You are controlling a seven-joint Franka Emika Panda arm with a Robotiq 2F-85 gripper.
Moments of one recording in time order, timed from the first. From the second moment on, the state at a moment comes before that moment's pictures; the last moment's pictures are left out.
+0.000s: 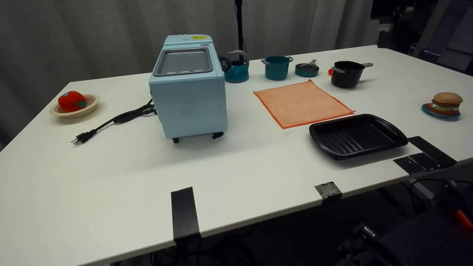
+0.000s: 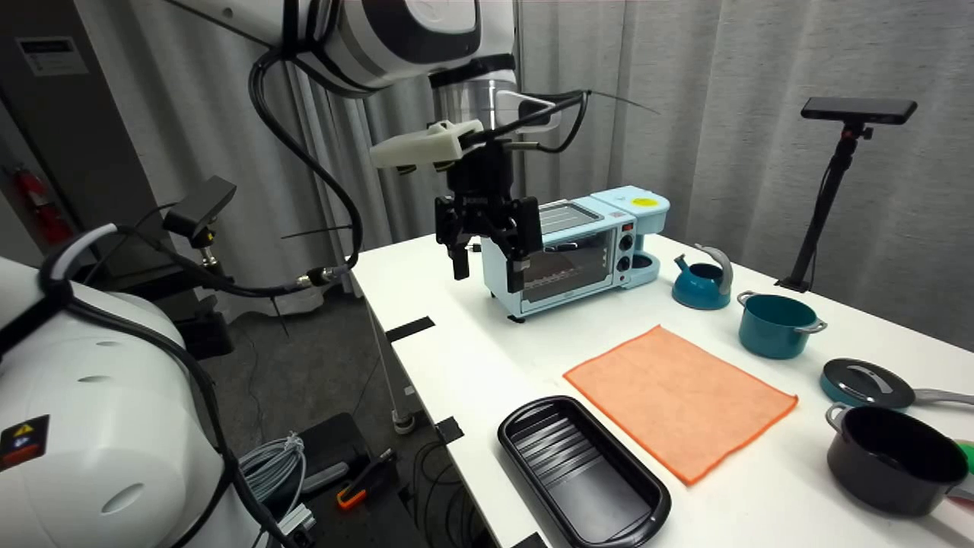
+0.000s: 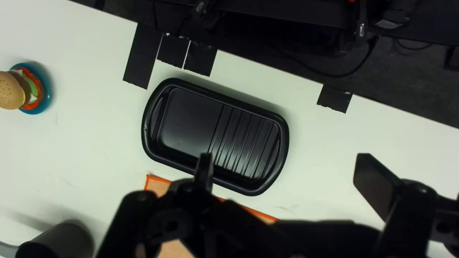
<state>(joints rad) 0.01 -0.52 0.10 -2.49 -0.12 1.85 -0.03</state>
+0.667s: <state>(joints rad) 0.00 -0.44 0.00 -2.47 -0.12 1.93 -0.03</state>
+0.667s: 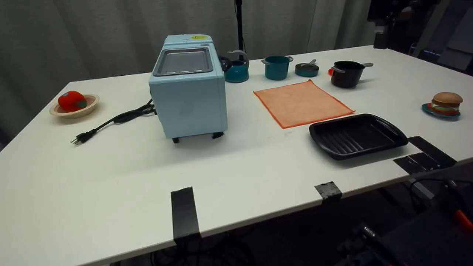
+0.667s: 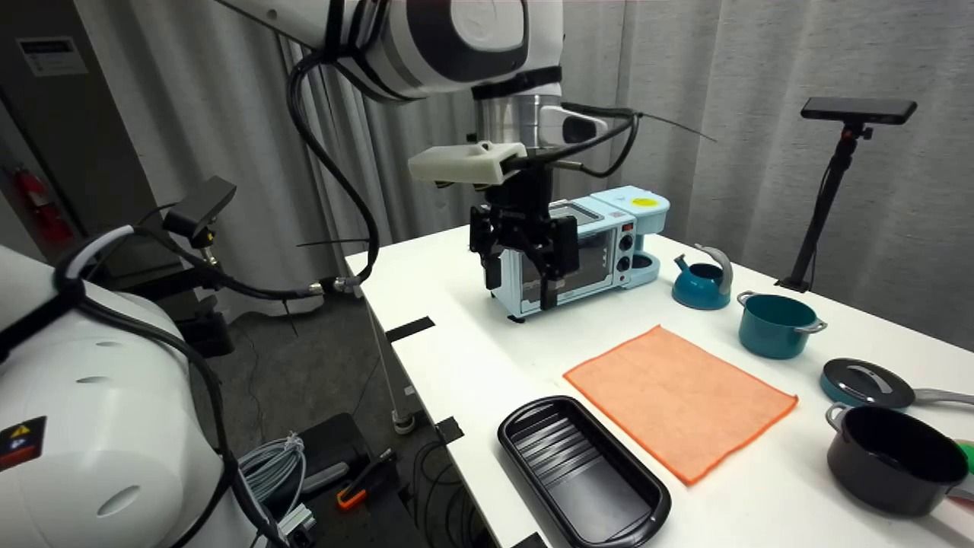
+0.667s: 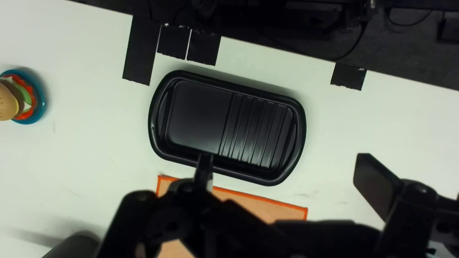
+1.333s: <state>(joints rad) -0.04 -0.18 -0.13 -2.34 0.00 2.14 -0.05</state>
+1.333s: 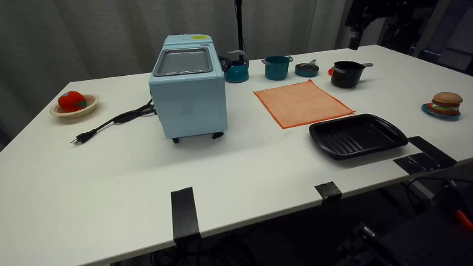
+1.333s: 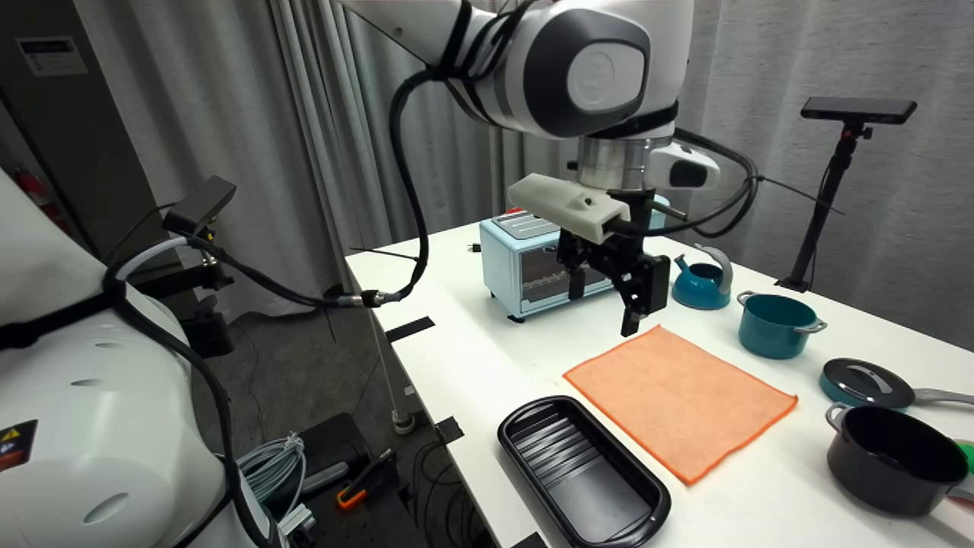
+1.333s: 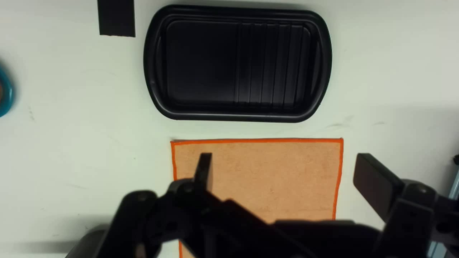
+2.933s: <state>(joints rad) -0.14 0.43 -0.13 -2.10 0.23 2.42 0.03</state>
